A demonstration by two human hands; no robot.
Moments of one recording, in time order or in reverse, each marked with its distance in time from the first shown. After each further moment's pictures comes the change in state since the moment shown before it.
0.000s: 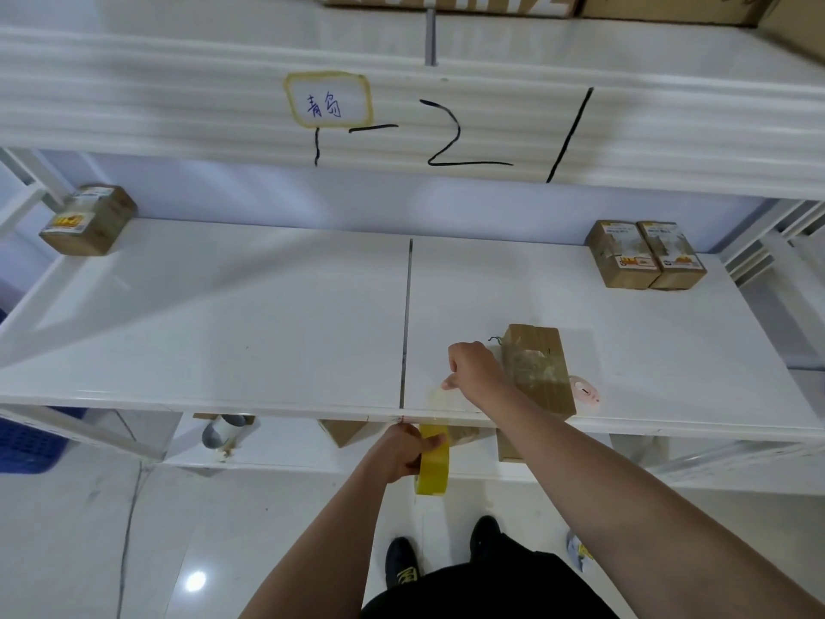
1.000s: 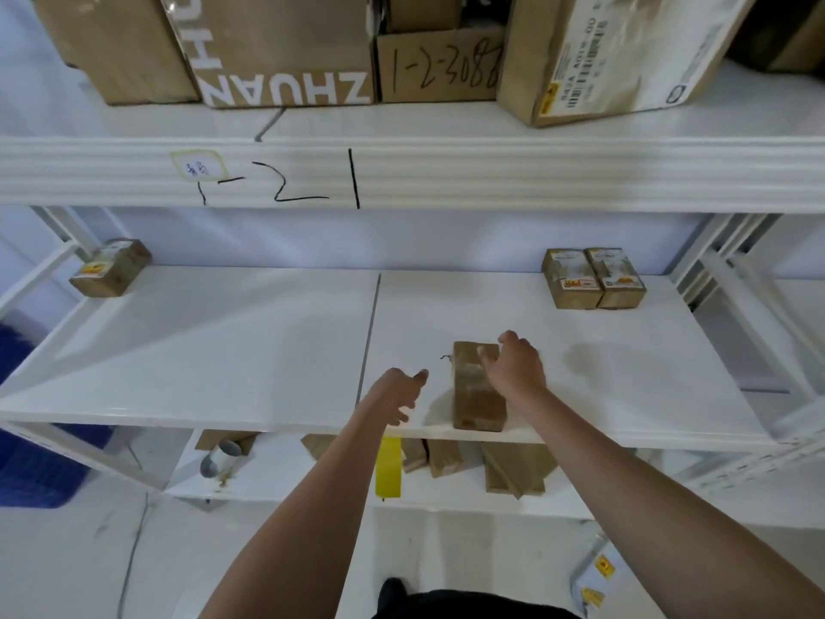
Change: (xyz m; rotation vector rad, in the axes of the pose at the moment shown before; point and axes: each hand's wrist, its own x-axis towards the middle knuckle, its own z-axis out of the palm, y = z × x) left_hand -0.057 0.114 0.080 0.449 0.299 0.079; right_hand -0.060 0.111 -0.079 0.292 0.363 0.193
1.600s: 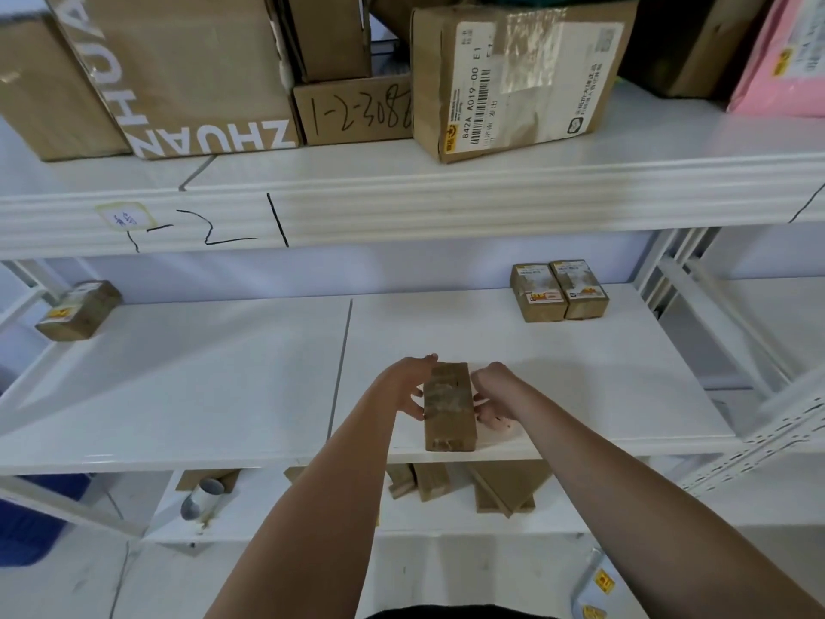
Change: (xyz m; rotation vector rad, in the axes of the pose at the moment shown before) left_hand -0.007 0.082 0.028 -0.262 -0.197 0.058; right_hand 0.019 0.018 -0.022 0.544 -0.400 0.500
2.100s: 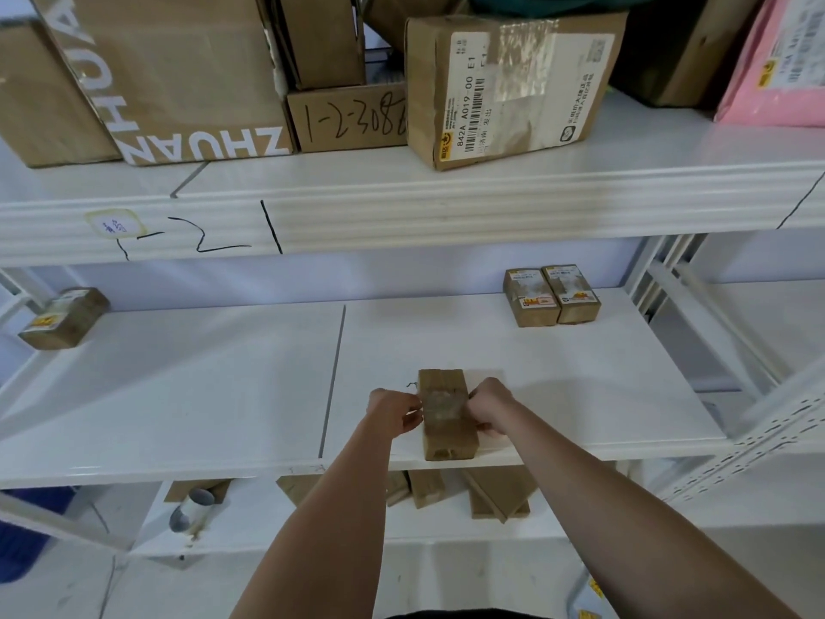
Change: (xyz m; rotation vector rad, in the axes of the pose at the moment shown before) left_hand 0.016 -0.036 0.002 -0.406 0.232 -0.068; right_hand 0.005 0.019 0.008 -0.289 0.061 -0.109
